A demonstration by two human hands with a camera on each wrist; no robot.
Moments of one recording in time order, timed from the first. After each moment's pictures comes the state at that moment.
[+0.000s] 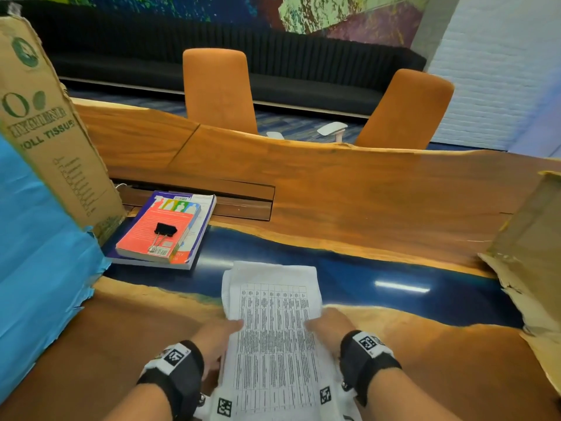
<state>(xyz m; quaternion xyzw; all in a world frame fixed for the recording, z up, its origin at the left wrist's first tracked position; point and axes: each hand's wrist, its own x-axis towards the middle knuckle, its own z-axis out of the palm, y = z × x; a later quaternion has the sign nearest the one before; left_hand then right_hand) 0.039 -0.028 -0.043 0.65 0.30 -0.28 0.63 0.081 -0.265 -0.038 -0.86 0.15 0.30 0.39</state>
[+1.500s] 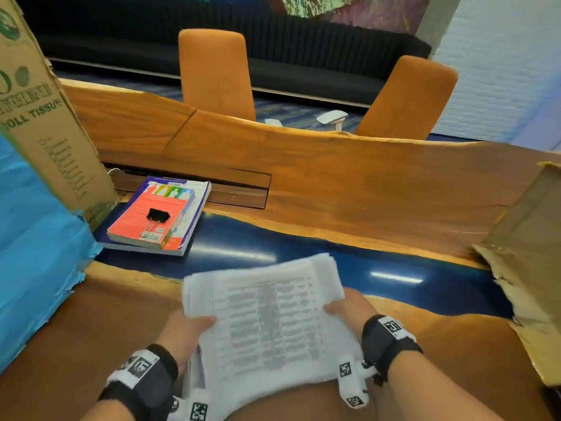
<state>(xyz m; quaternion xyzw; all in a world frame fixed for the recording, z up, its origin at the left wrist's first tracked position) 0.013 -0.016 -0.041 0.65 0.31 -0.09 0.69 0.094 -0.325 -0.043 -0.81 0.16 0.24 0.50</state>
